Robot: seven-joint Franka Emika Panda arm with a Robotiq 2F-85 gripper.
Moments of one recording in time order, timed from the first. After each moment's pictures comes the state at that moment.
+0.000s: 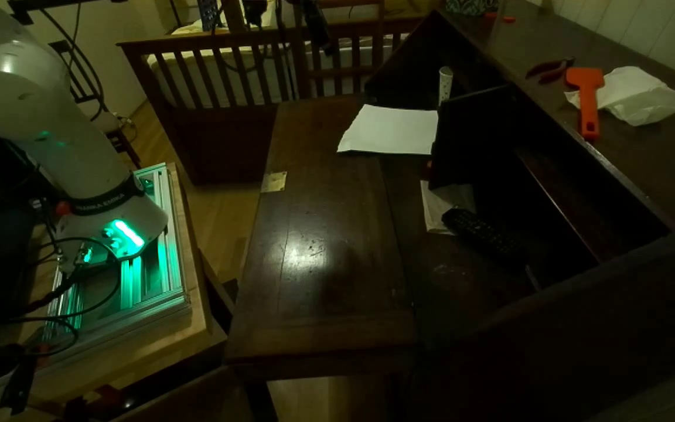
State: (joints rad) arm 0.12 -0.29 -0.08 -2.54 0.39 2.70 0.05
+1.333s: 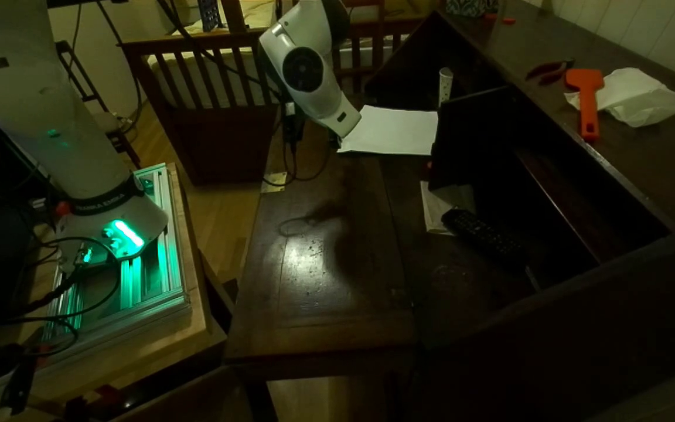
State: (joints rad) arm 0.25 0.34 -0.32 -2.35 1.64 2.41 -1.00
